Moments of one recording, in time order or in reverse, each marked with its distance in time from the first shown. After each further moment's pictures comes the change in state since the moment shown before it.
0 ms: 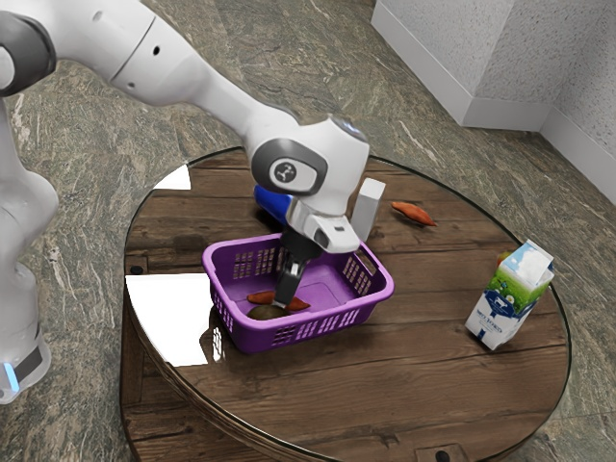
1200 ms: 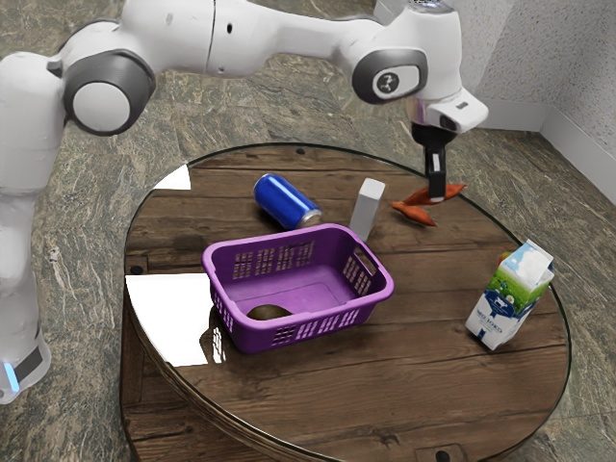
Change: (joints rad) arm 0.553 0.411 -0.433 0.870 0.124 0.077 0.047
